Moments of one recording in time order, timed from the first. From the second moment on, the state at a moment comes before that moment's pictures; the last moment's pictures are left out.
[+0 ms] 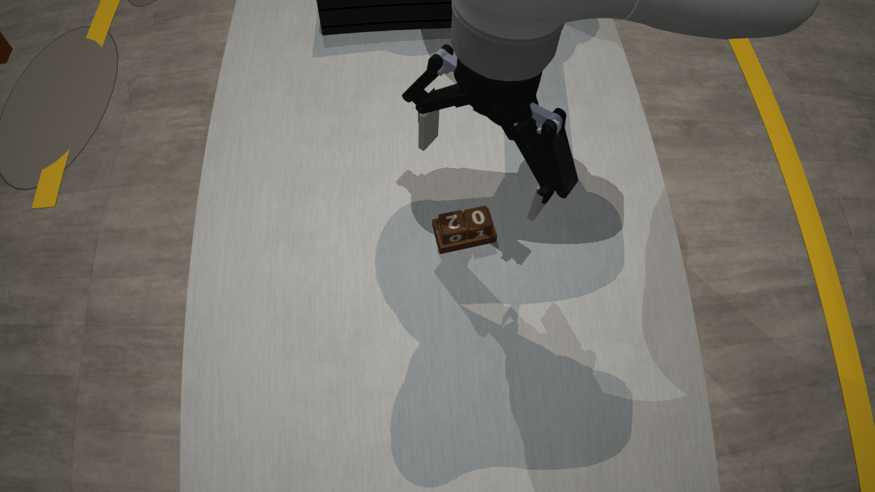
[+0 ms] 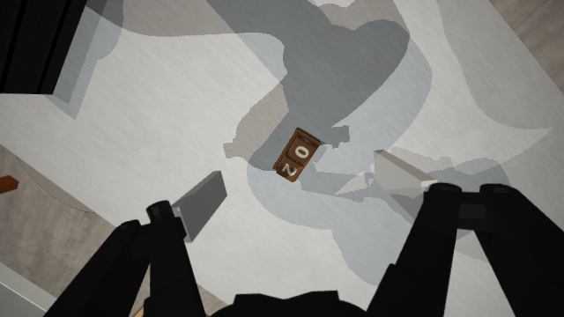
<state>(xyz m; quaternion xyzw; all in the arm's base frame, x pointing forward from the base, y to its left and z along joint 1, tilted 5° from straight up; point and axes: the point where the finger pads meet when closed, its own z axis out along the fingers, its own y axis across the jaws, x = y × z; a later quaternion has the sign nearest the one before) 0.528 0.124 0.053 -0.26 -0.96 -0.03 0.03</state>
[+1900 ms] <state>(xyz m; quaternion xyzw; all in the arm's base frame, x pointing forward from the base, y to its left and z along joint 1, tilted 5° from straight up) 0.533 0.107 0.045 0.57 -0.82 -0.04 0.00</state>
